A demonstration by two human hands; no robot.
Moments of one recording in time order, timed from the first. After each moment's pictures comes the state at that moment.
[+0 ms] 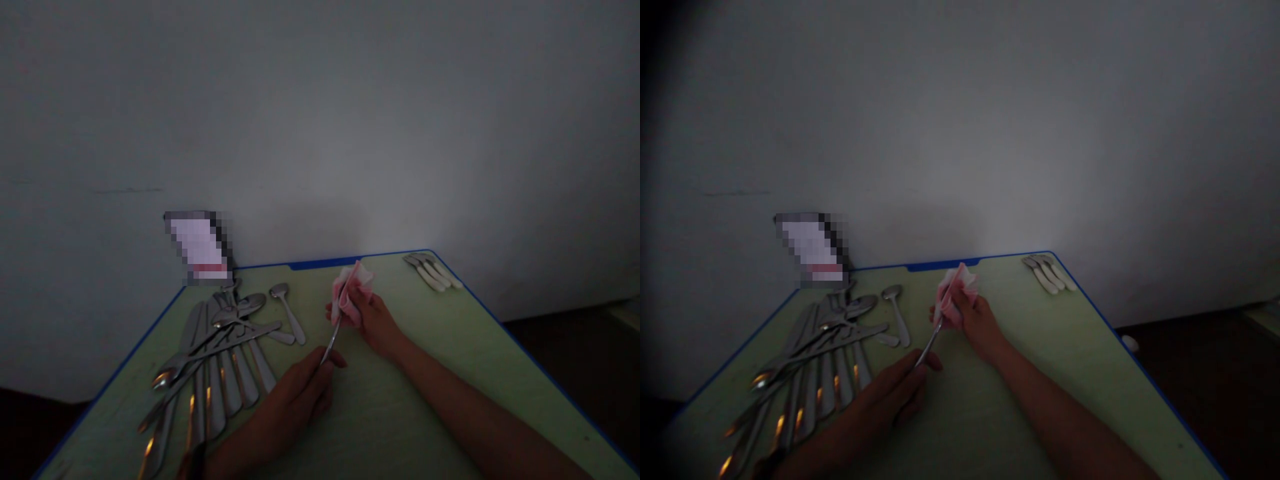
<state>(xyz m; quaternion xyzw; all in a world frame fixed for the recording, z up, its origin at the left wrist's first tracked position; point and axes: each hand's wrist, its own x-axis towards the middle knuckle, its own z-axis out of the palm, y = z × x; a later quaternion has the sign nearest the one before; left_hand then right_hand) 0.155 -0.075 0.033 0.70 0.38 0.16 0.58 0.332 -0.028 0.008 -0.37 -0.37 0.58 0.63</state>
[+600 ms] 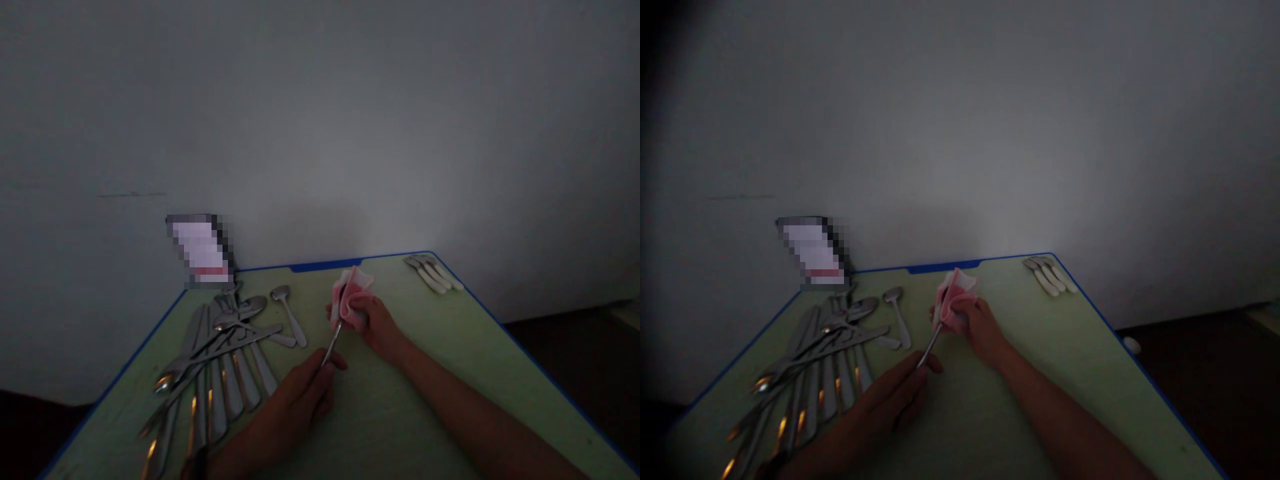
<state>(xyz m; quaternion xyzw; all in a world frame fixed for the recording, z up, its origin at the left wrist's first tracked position) 0.155 -0.075 0.028 0.68 0.38 0.18 0.60 0.333 -0.031 0.011 -0.34 -0.30 0.62 0.64</state>
